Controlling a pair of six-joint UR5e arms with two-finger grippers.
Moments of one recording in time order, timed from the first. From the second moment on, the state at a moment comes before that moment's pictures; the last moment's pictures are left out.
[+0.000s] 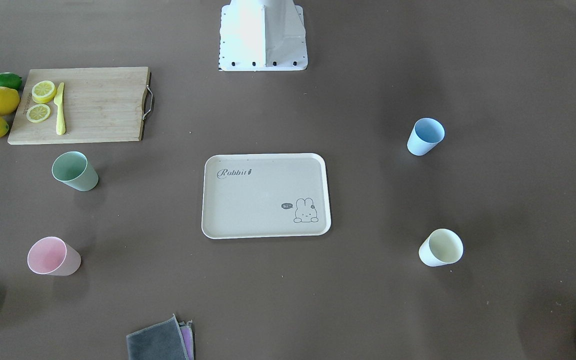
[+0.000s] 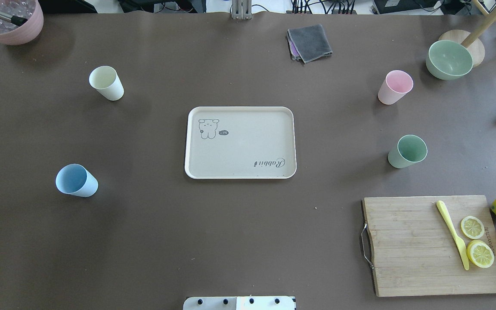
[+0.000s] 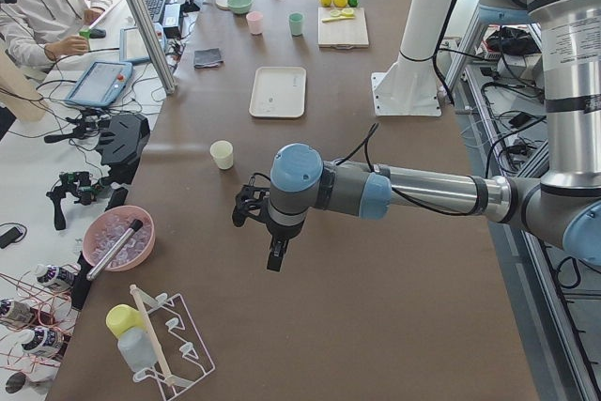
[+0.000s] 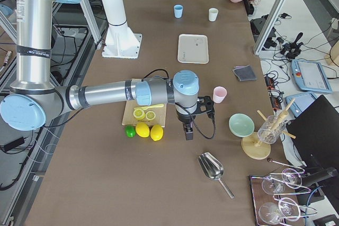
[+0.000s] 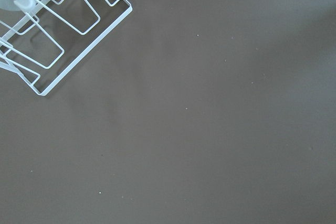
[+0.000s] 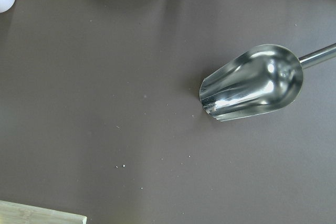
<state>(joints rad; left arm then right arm) -1.62 -1.38 -1.87 -1.66 -2.35 0.05 1.54 -1.68 1.85 -1.61 2.32 -0.07</state>
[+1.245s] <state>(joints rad) -1.62 -1.34 -1.88 -1.67 -2.35 0.05 1.54 -1.68 1.86 -1.60 2.31 -0.08</state>
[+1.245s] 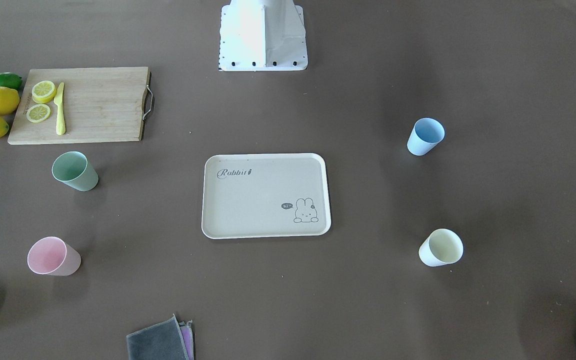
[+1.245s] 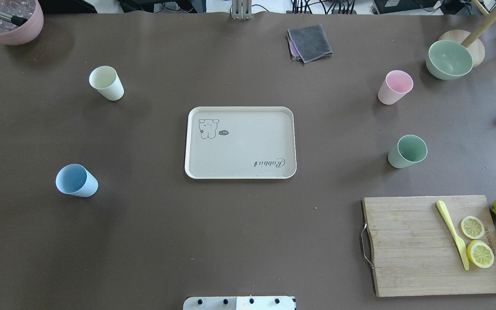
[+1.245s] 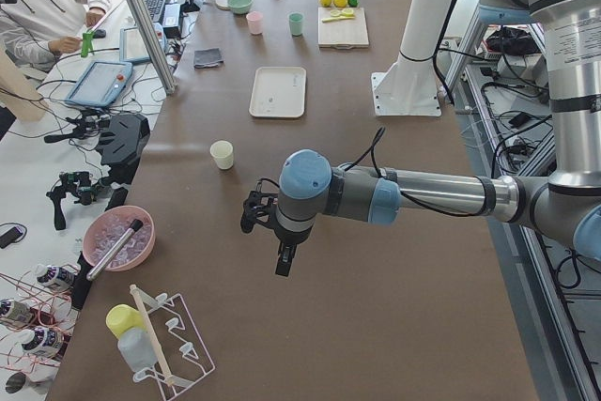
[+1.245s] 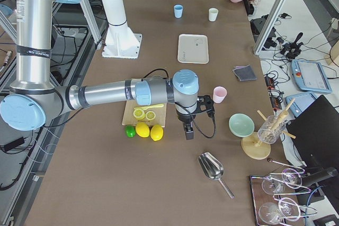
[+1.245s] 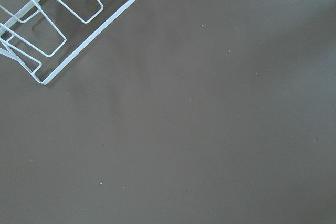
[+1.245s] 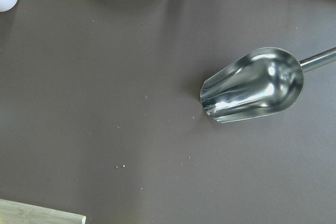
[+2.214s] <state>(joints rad) -1.62 -1.33 -1.88 -1.67 -2.35 0.05 1.54 -1.69 1.86 -1.60 2.41 -0.08</state>
